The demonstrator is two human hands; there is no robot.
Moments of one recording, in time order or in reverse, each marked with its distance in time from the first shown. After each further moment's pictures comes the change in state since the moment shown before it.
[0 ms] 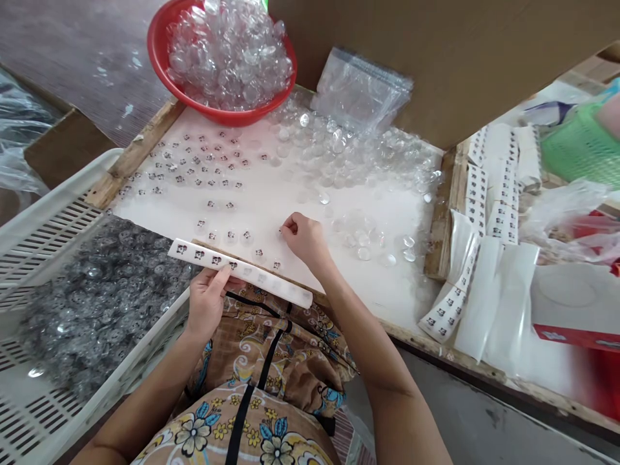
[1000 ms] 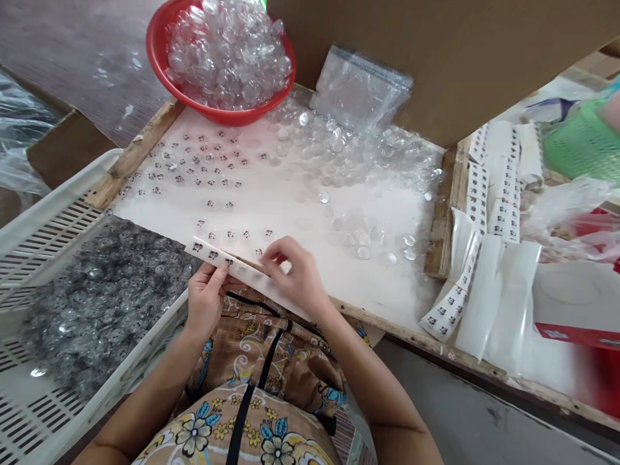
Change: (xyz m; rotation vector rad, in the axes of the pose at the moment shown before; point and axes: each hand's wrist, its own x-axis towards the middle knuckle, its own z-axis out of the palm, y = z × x) left_hand 0.001 0.003 -0.002 0.007 -0.019 -0.024; right_hand -0.069 -0.032 -0.005 0.385 -0.048 -0.282
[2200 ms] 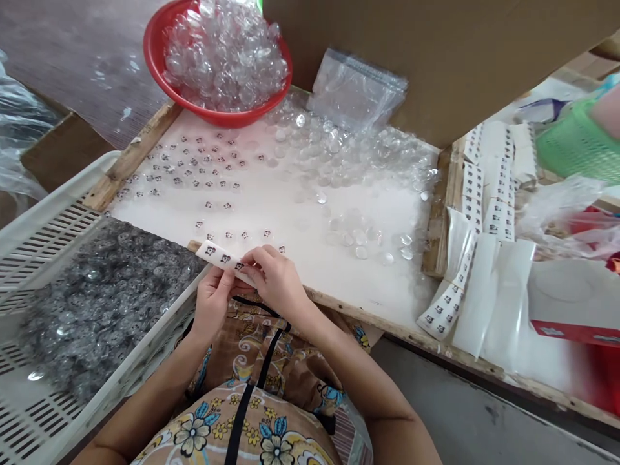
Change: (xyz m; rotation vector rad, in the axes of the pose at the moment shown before) left_hand -0.010 0.004 0.011 0.069 -0.113 -0.018; right_hand -0.002 -0.012 0.029 -0.185 -0.084 -0.024
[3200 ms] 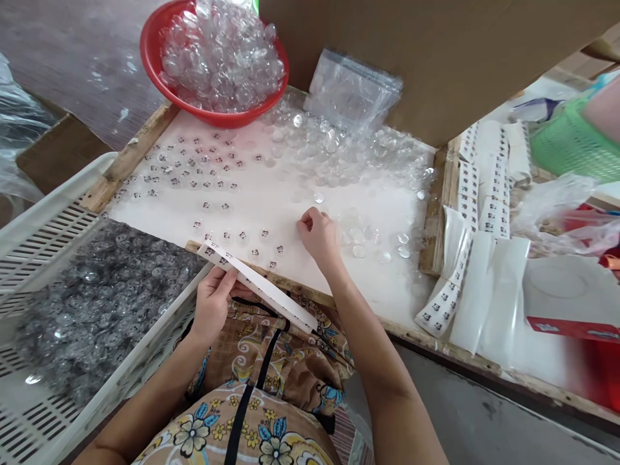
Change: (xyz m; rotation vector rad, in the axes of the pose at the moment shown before) left_hand 0.002 -0.006 0.000 -0.029 0.004 -0.027; right_hand 0.046 0.092 -0.059 -0.273 0.278 0.389
